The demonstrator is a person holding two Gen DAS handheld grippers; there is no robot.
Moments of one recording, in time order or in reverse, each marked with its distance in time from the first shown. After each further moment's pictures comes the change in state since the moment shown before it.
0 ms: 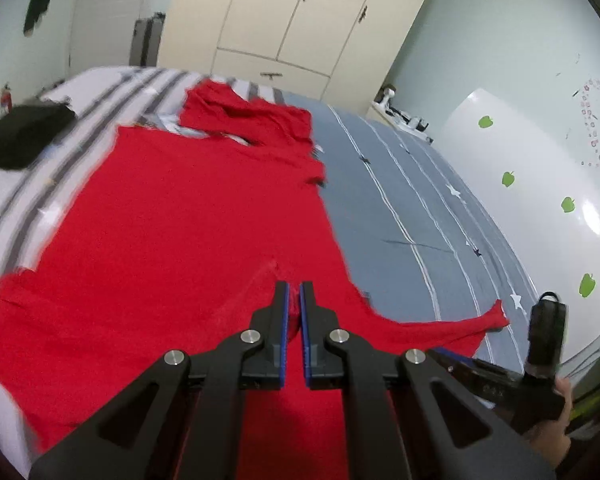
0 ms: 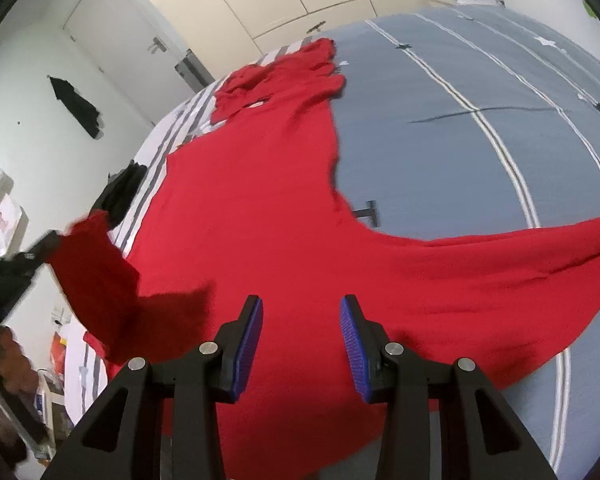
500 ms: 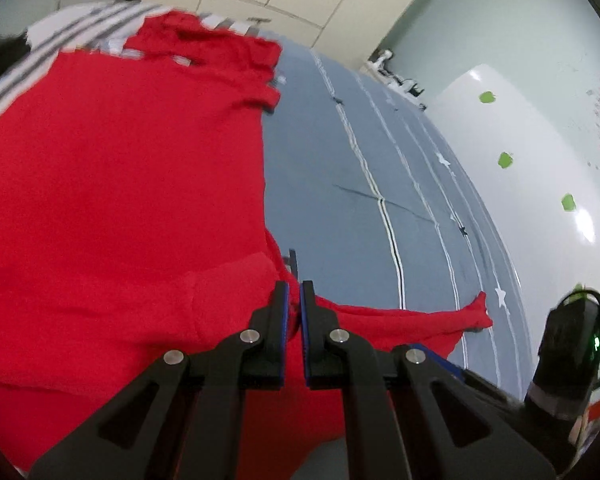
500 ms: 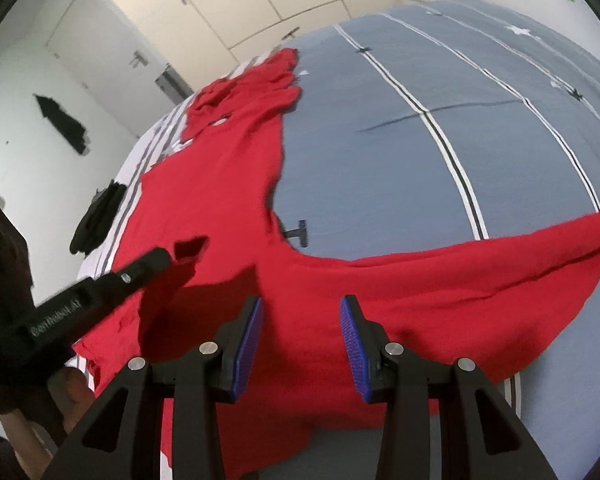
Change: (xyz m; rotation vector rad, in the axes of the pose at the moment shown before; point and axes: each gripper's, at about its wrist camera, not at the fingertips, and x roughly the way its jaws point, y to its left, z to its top) left arm 0.110 -0.088 -0.043 -0.094 0.141 -0.063; right arm -0.006 -0.056 0.014 0.050 -0.016 -0.038
